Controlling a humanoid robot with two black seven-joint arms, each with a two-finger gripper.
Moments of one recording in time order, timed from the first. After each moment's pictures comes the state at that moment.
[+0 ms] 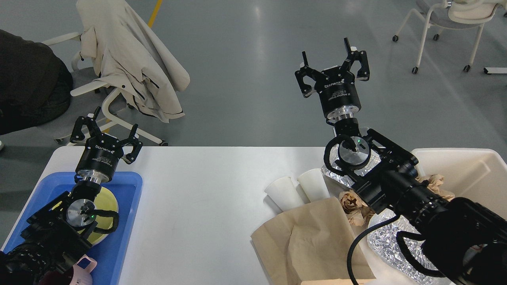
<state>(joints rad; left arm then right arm) -0.65 0.22 -0.83 -0.31 -0.11 -0.70 -0.45 0.92 0.00 0.75 0.54 0.31 0.50 0.51</state>
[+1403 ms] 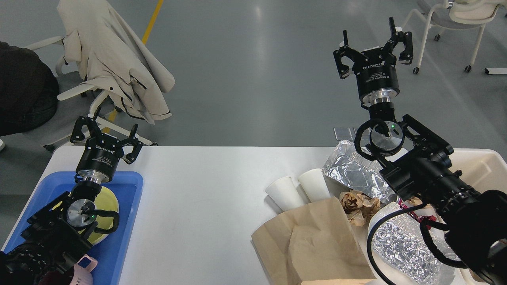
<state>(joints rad) -0.65 0.22 -0.83 -0.31 -0.11 -0.70 -0.46 0.93 -0.13 0.76 0.53 0.29 0.51 0.49</state>
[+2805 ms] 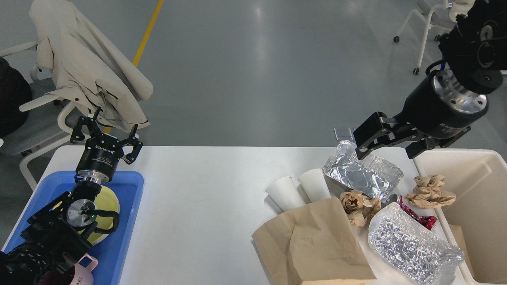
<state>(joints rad) -0.65 0.22 -0.83 -0.31 -0.11 -0.70 -0.46 2.56 -0.18 -1.52 1.67 -0.16 0.68 0.30</state>
